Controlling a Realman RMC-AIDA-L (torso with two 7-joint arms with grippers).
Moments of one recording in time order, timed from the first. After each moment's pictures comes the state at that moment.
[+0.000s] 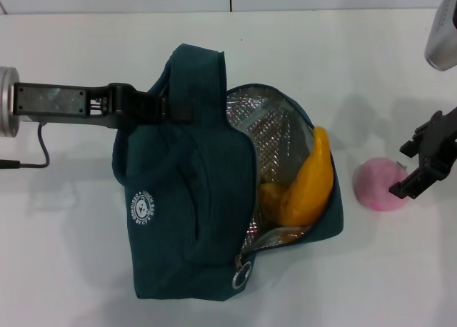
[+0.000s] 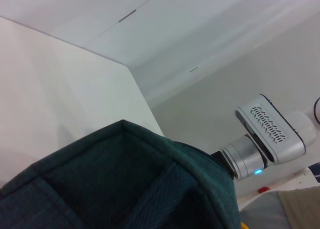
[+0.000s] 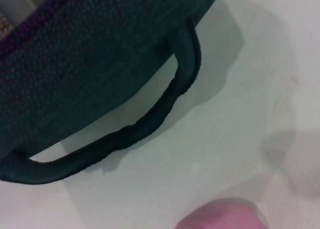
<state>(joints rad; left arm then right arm) -0.56 -1.99 0.79 0.81 1.86 1.85 -2.36 0.79 2.01 -1.15 -1.06 -2.60 -1.66 2.05</state>
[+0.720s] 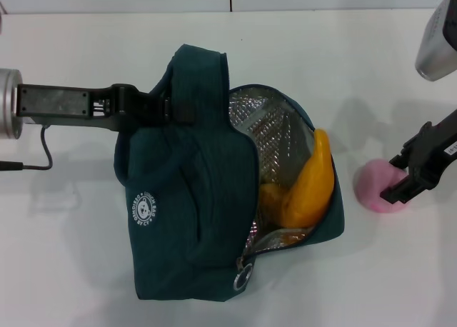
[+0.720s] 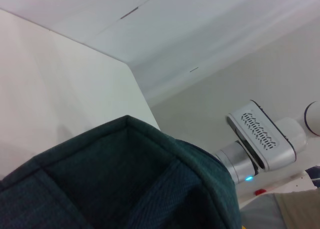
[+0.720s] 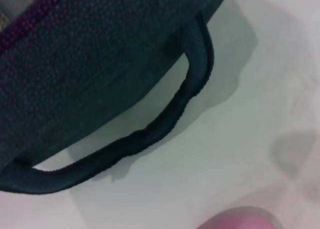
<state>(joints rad) -0.56 -1.99 0.79 0.81 1.87 1.85 -2.38 0.79 2.02 -1.17 -0.99 -2.57 -1.61 2.04</state>
